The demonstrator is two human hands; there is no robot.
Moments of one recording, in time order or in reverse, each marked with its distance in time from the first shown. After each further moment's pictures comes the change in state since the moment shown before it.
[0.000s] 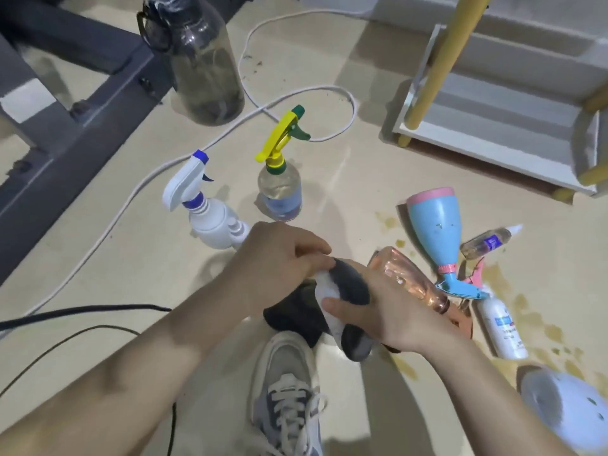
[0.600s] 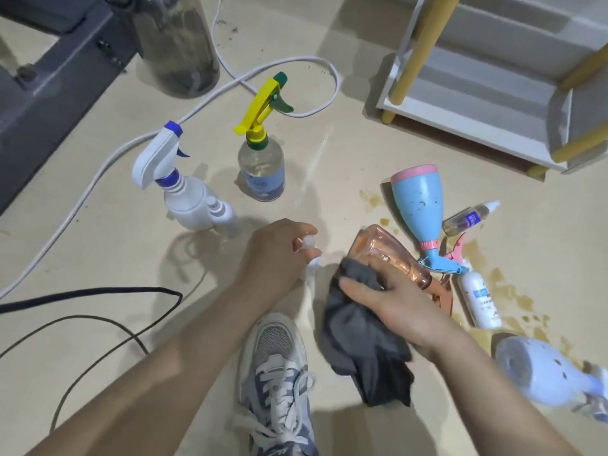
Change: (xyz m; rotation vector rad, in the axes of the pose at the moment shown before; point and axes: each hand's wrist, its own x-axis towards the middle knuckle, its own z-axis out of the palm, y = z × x) left_hand 0.014 -0.042 0.059 -0.076 0.151 -0.008; right_hand -0.022 0.031 0.012 0.391 0.224 0.290
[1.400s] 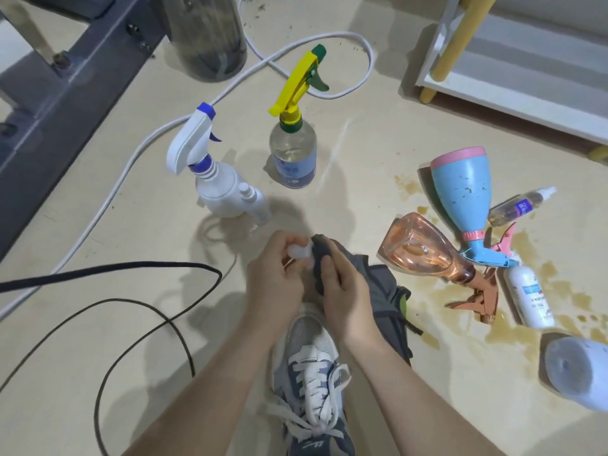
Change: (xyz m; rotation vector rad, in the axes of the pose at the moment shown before) left_hand -0.041 -0.049 -0.002 -0.247 0.208 -0.183; right_hand 0.062 0.049 0.122 0.215 0.241 -0.292
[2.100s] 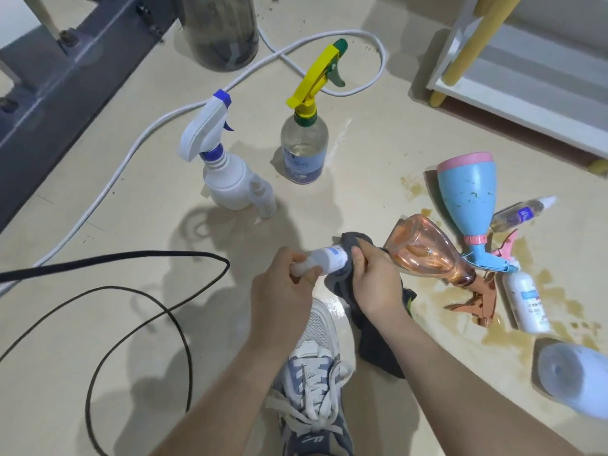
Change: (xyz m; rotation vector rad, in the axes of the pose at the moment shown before) left_hand -0.021 -0.017 0.008 0.092 0.100 -0.020; right_hand 0.031 0.019 -0.045 -0.712 0.116 -0.066
